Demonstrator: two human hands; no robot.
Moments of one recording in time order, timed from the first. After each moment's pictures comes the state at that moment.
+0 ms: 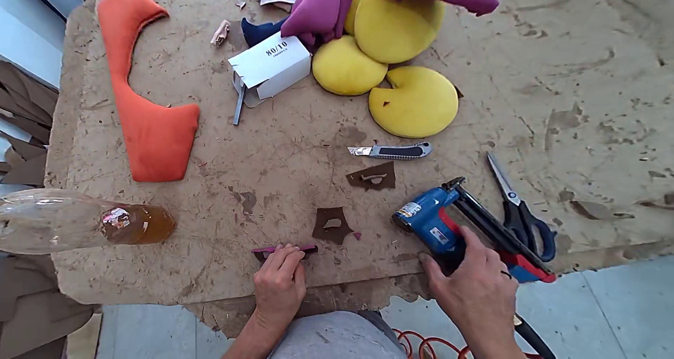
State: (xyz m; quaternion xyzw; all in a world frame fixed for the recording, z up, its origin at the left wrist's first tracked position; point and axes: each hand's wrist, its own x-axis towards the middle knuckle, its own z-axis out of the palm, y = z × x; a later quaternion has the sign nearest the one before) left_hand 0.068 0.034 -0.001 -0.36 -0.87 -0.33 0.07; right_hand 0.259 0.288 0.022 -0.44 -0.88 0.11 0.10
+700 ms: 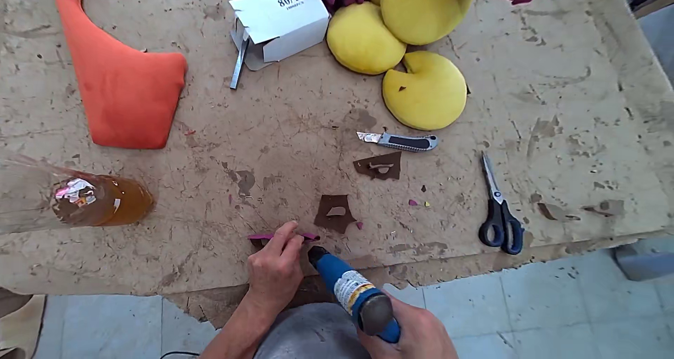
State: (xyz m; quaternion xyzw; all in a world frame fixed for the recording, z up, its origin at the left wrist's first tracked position) left_hand 0.059 0.030 -0.009 -0.37 -0.86 -0.34 0.04; right_hand 0.211 0.167 0.132 -0.31 -0.88 0.35 -0.12
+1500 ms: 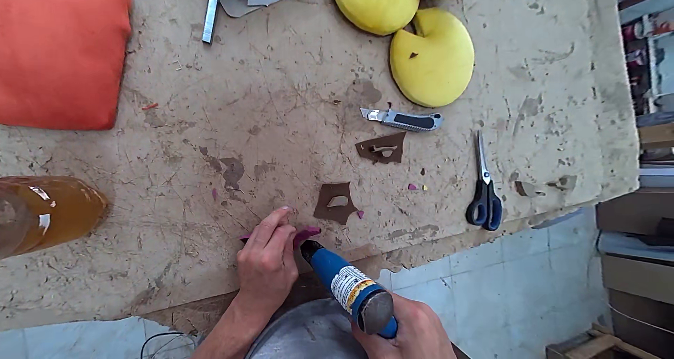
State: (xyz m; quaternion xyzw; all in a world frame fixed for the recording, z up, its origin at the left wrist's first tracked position) left_hand 0.044 0.024 -0.009 -0.33 -0.84 -0.42 -0.05; right_hand 0.192 0.149 0.128 -0.34 -0.88 0.31 -0.14
